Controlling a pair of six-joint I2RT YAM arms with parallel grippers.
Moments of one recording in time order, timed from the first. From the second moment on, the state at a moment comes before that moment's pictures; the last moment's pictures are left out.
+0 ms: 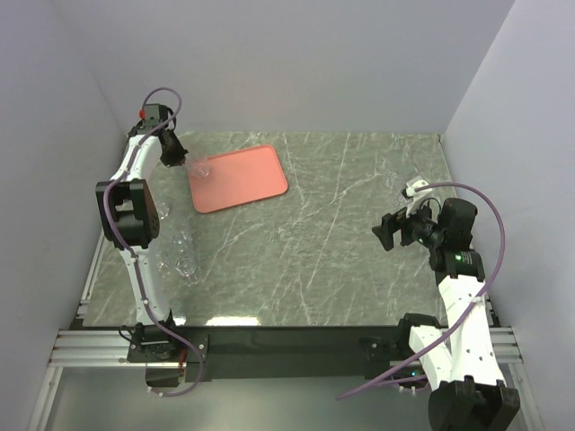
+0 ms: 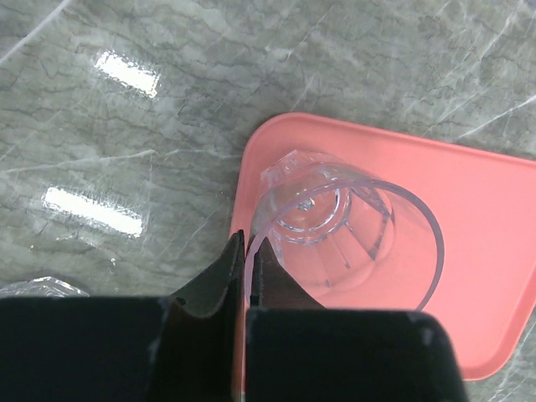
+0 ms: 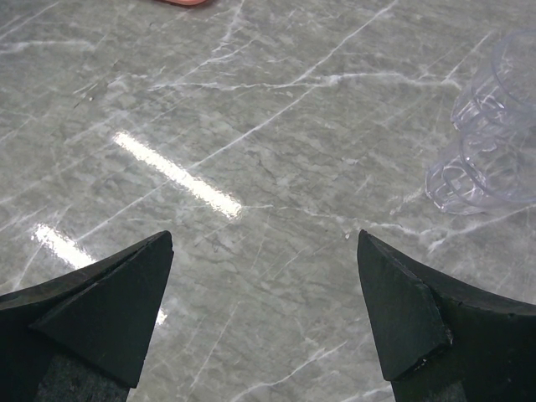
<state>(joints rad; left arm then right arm) 0.08 2.20 1.96 -0.68 -0.02 -0.49 -0.16 0.78 0.71 -0.46 -0.64 -0.35</state>
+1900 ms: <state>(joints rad) 0.12 1.68 1.32 -0.51 -0.16 -0.59 -0.16 0.77 0.71 -0.46 -0.63 -0.35</state>
